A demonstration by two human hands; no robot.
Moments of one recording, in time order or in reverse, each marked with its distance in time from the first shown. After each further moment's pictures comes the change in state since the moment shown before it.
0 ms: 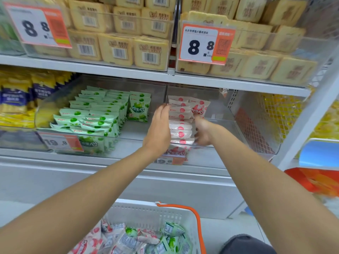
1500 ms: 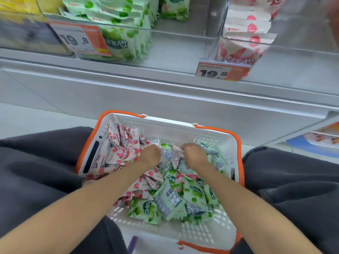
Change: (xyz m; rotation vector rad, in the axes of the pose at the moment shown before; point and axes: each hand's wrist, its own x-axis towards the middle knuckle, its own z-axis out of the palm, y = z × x) left_hand -0.267 -0.204 0.042 0.032 -0.683 -0.840; right_hand 0.054 0.369 0.123 -1.465 -0.013 -0.454
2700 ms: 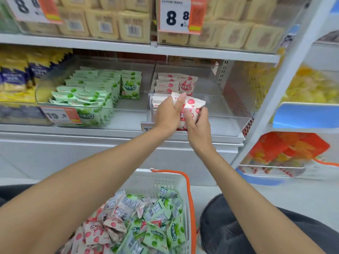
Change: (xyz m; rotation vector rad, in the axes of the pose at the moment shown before) left_hand -0.091 0.329 -0.074 -0.353 0.589 0.750; right_hand -0.117 0.044 -0.293 1.135 0.944 -0.050
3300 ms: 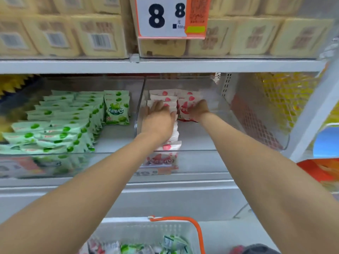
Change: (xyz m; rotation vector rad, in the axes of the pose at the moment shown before) left_hand 0.133 -0.051 0.022 0.795 -0.254 0.155; right_hand 0.256 0.093 0.029 -0.330 -0.101 0.428
